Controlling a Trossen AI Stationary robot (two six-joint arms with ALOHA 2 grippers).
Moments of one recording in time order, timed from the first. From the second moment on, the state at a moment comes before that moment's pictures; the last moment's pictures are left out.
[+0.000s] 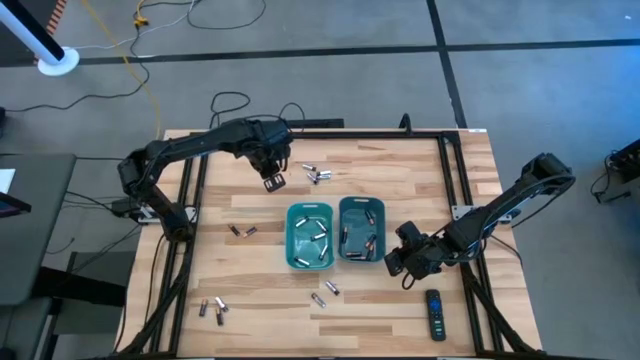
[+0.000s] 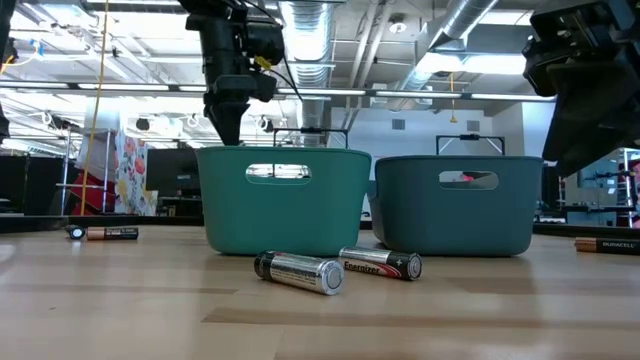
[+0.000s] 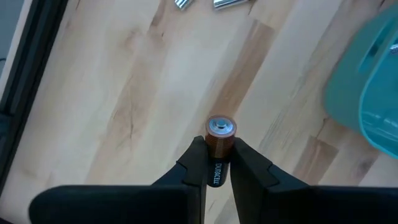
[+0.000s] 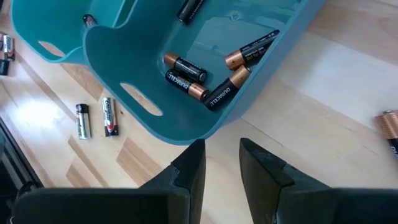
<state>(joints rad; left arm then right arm) 0.47 1.61 1.39 -1.07 -0.08 0.04 0.57 1.23 0.67 -0.47 0.39 1.56</state>
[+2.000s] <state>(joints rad) 0.02 1.81 1.40 -0.22 -0.07 -0.10 0.55 1.23 0.67 -0.46 0.39 1.56</state>
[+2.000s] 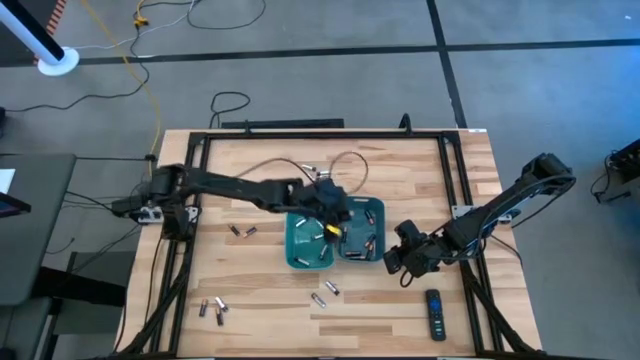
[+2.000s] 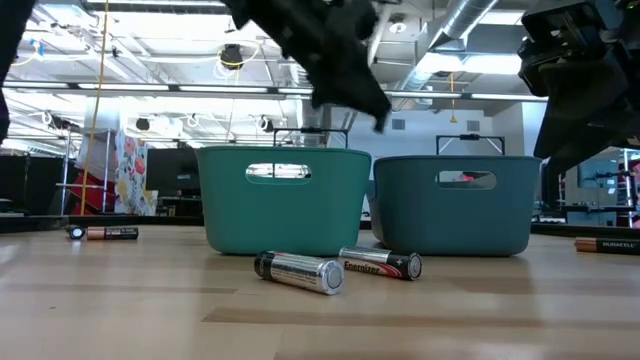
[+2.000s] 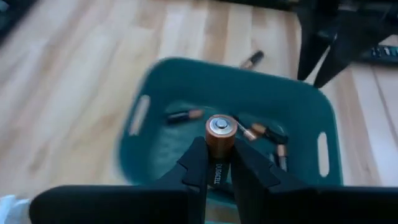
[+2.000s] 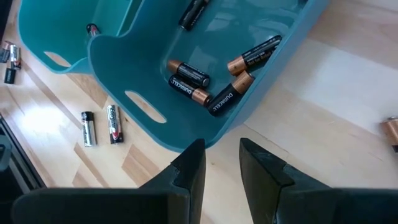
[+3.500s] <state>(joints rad) -0.04 2.06 1.40 -0.03 -0.06 -0.30 0.55 1.23 0.67 -0.46 0.39 1.54</state>
